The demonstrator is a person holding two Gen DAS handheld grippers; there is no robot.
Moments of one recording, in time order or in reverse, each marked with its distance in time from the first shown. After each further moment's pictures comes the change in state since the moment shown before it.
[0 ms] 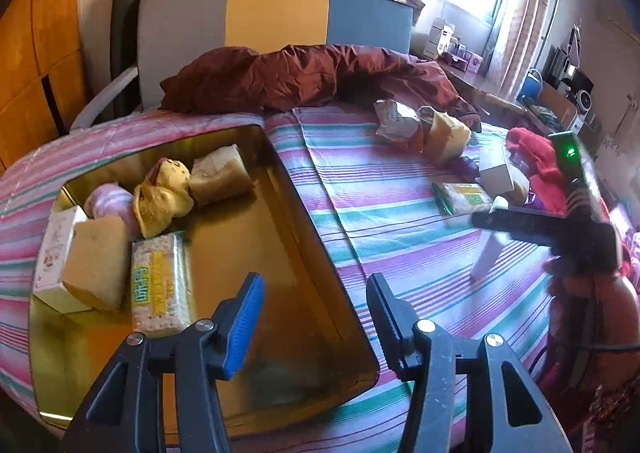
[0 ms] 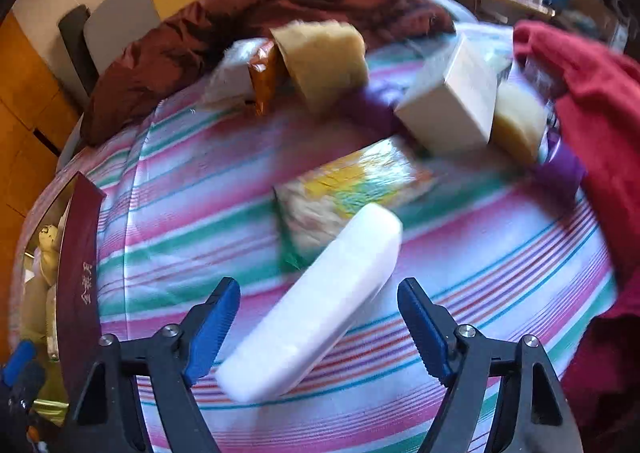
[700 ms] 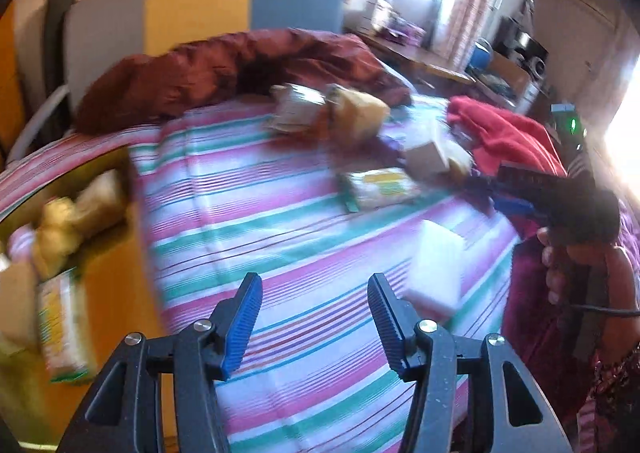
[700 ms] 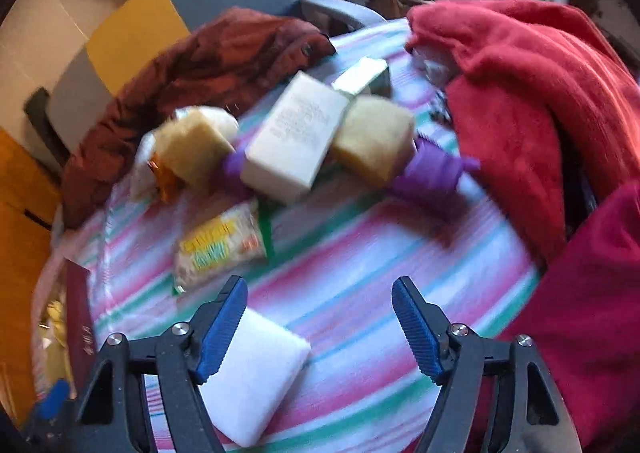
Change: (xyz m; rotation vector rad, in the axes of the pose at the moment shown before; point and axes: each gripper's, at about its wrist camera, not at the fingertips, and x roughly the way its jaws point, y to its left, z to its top) left arm 0.038 -0.100 0.021 0.135 0.075 -0.179; right arm -0.029 -0.093 0.016 0.166 -0.086 0.067
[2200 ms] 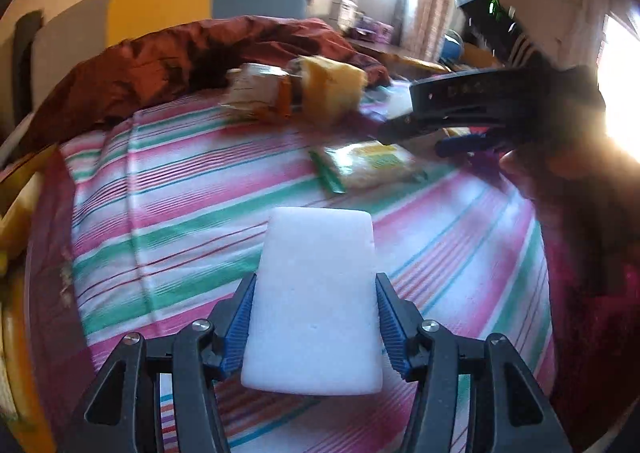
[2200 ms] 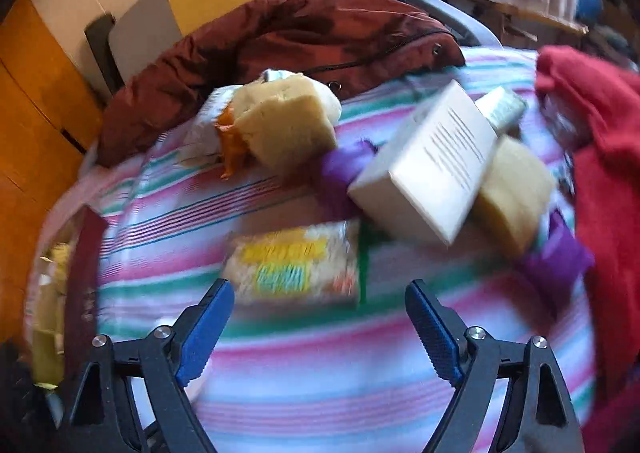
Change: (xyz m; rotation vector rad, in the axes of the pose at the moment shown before) left arm 0.067 0.002 -0.029 0.078 -0.097 -0.036; right arm 0.071 0.070 0.022 -0.259 0.090 0.066
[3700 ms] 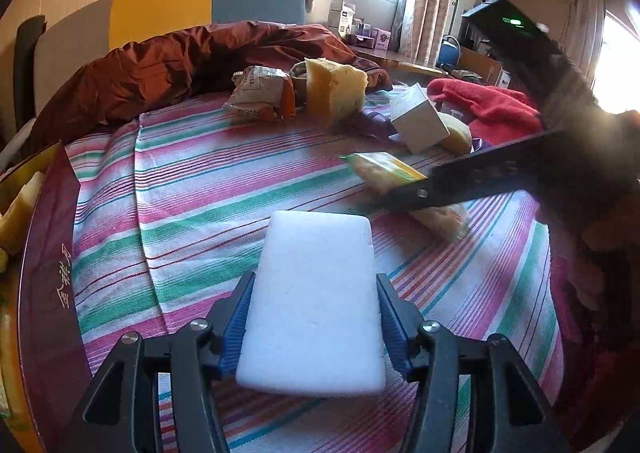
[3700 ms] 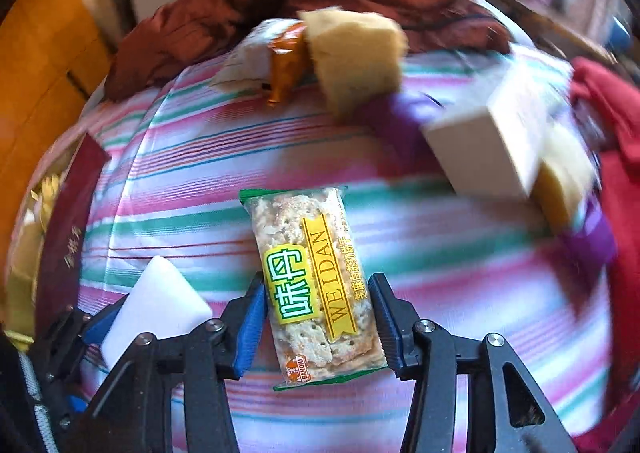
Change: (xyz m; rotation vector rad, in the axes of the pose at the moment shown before) left arm 0.001 0.001 -0.006 0.033 -0.025 0.009; right arm -0.028 0.019 -0.063 -0.079 0.083 -0.012
